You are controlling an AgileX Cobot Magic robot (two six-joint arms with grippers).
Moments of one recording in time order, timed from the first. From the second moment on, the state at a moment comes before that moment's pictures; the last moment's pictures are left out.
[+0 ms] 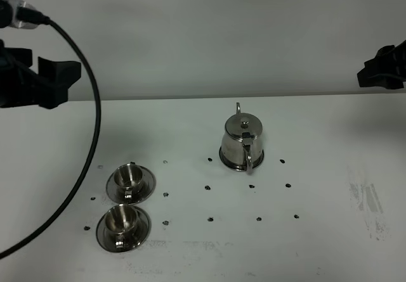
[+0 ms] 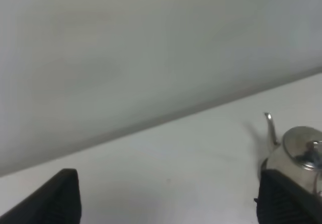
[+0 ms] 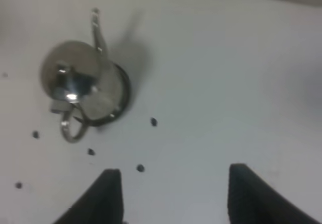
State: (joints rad) left arm -0.09 1.29 -1.01 -0.88 0.24 0.97; right arm 0.07 1.62 -1.49 0.46 0.92 -0.46
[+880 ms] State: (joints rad) left arm -0.09 0.52 -0.67 -0.09 0.97 0.14; right arm 0.48 1.54 -1.42 -0.07 0.87 0.00
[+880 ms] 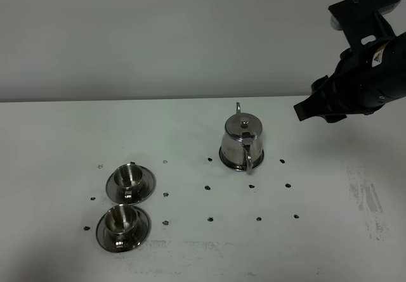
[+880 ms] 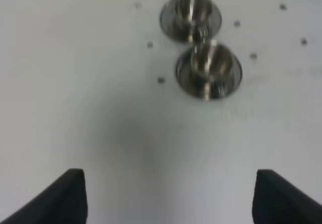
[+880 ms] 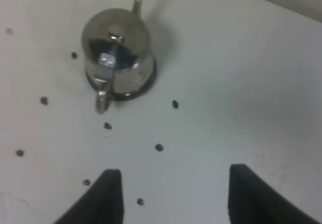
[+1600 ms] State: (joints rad) left arm -0.09 0.09 -0.47 -0.12 1.09 0.12; right arm 0.51 1.60 -1.42 -0.05 0.94 0.07
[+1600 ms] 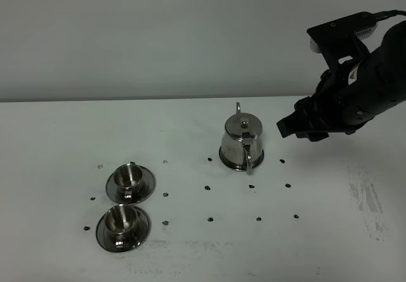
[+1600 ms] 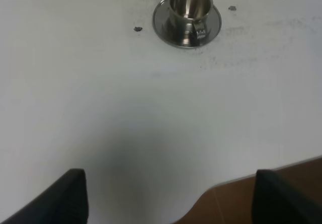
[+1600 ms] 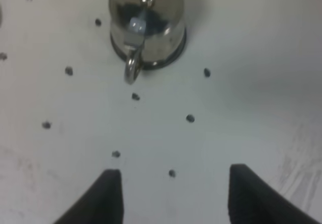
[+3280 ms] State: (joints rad) left arm -0.09 0.00 -0.47 -0.13 1.09 0.12; right arm 0.51 1.93 -1.64 0.18 0.90 0.08
